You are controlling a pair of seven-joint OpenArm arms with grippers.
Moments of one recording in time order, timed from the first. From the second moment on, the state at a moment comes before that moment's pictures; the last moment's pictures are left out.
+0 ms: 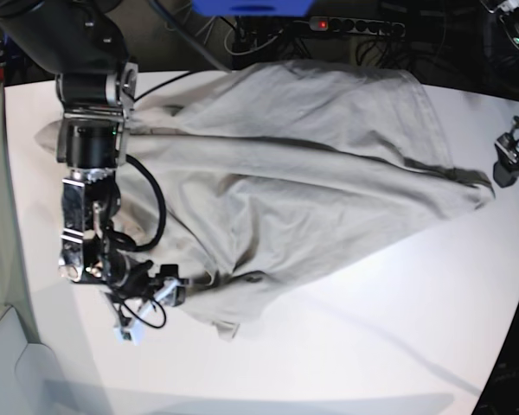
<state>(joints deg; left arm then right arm) 15.4 -16.4 -51.4 98.7 -51.4 -14.5 59.1 27.1 4.1 7.0 65.9 15.2 17.2 -50.8</state>
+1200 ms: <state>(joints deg) 16.6 -12.8 -51.4 104.1 -51.4 -14.5 59.1 25.9 14.6 2.4 52.2 15.2 17.1 -35.9</state>
